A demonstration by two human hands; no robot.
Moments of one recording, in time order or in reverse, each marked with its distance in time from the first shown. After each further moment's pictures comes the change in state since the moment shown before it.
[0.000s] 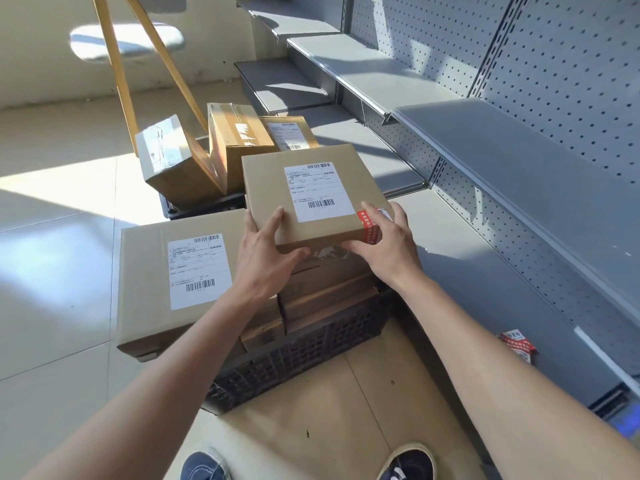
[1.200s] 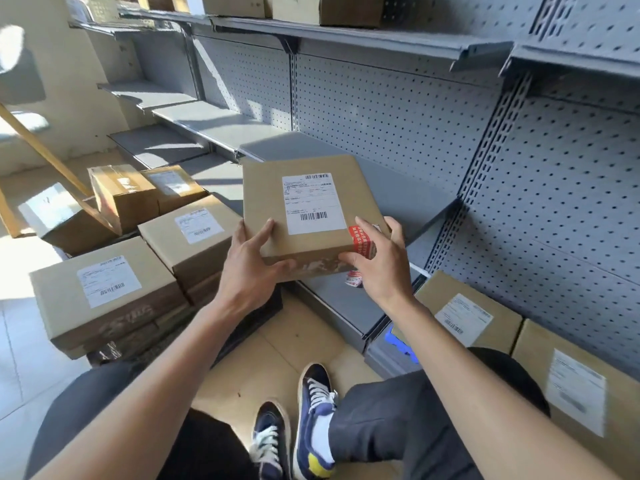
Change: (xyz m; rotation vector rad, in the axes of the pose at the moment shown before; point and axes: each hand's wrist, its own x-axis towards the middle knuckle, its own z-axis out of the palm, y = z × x) left_hand -0.259 0.163 0.004 -0.056 -0.186 0.385; right_hand -0.314 0.022 -0.220 0.076 0.496 0.151
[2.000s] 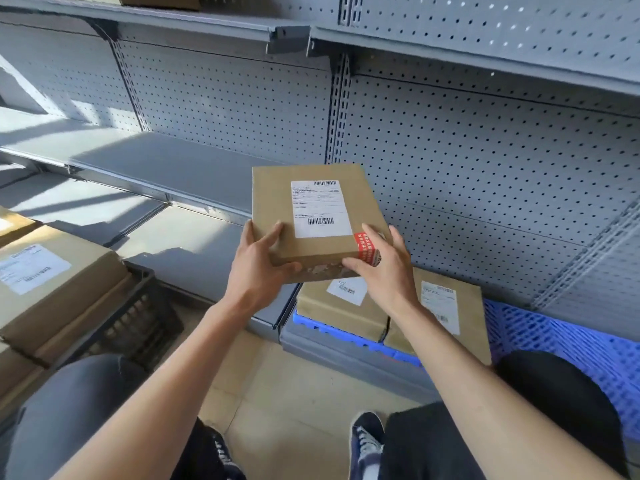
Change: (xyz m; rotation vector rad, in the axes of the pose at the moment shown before) left_hand -0.011 0.110 0.136 -0.113 -0.341 0.281; right_hand -0.077 0.083 -0.156 -0.176 0.246 0.339
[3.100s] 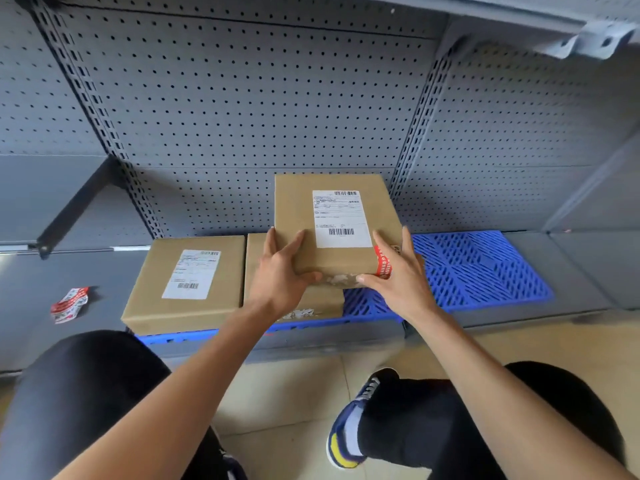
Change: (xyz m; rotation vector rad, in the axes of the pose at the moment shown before) left_hand -0.039 0.162 0.278 0.007 -0.493 0.279; right_hand -0.090 0.216 -0.220 -0.374 0.120 0.385
